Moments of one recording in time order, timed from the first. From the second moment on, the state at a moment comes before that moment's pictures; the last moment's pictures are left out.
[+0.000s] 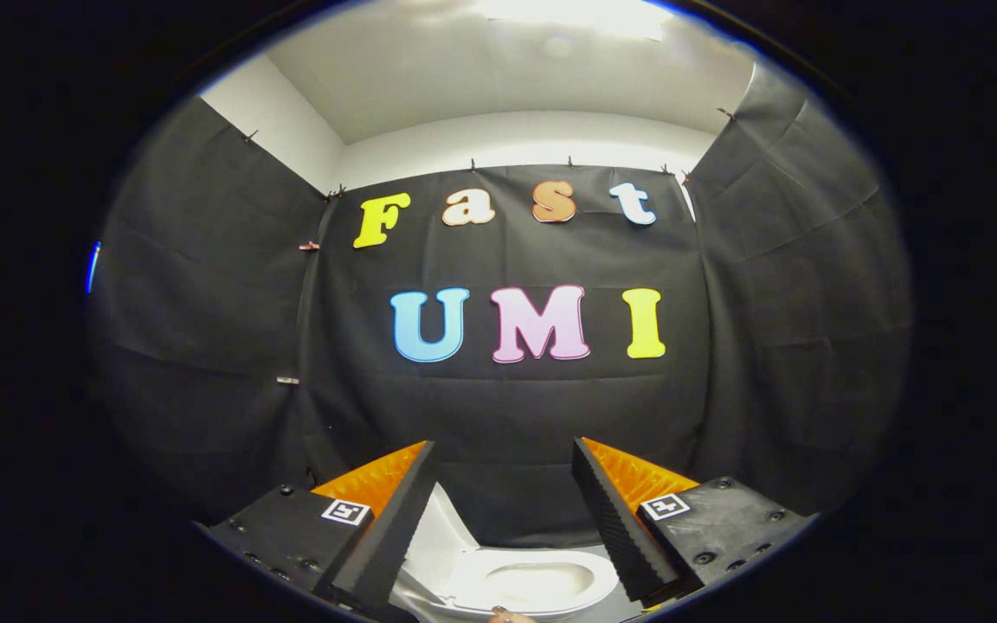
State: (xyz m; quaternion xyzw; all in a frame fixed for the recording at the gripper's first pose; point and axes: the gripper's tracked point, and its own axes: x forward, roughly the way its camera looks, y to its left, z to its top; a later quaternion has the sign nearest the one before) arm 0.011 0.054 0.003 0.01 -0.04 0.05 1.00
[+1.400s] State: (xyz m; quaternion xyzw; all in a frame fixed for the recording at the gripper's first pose) arm 0.006 0.042 0.002 0.00 -0.03 0.04 1.00
